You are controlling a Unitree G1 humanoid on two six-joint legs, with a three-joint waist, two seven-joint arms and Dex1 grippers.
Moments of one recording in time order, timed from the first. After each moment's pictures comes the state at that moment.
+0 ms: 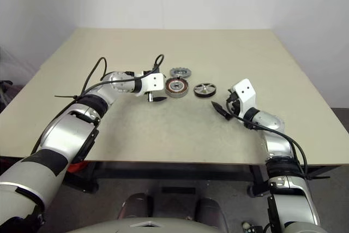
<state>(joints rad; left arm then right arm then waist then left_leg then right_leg) -1.16 0.30 -0.40 1.30 0.42 -0.51 -0.75 -0.37 -0.48 -0.08 0.37 0.13 0.02 0.71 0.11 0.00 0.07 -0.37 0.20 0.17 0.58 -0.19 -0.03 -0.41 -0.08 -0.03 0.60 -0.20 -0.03</state>
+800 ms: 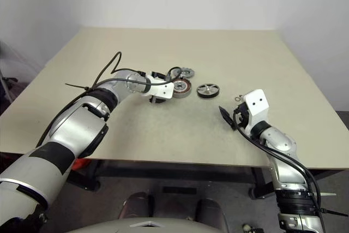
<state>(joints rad) -1.26 0.21 -0.51 1.39 0.63 -0.46 -0.63 -0.07 -0.46 -0.14 -0.07 0.18 0.16 0.54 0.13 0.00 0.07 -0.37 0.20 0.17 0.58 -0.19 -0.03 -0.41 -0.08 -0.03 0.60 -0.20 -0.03</state>
